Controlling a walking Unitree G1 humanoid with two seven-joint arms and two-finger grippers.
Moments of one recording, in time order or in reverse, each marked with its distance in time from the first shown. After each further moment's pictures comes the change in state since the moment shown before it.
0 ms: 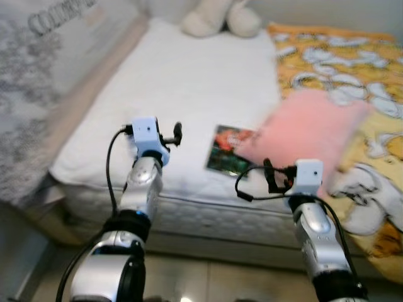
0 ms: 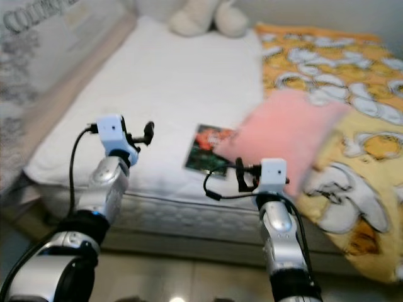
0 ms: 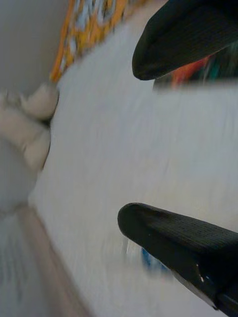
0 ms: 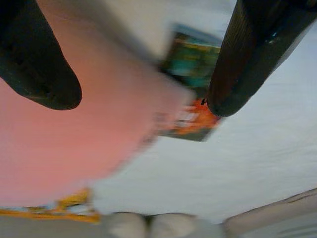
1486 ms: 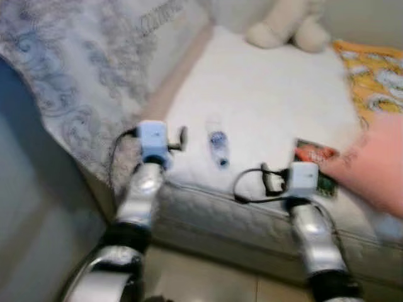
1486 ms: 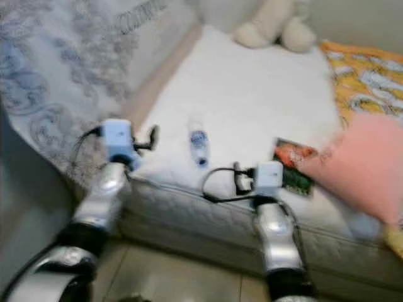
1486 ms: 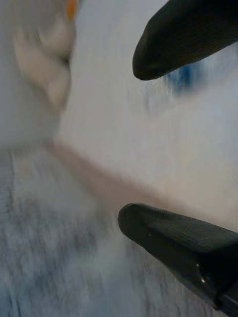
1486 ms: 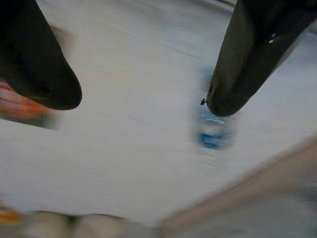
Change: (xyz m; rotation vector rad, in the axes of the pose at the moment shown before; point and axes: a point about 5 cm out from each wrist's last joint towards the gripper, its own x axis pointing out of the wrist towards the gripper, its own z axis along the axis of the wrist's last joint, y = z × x) left arm -0.017 0.008 -0.007 0.121 -0.020 0.018; right arm 0.002 0.019 -0.007 0.032 0.036 0.032
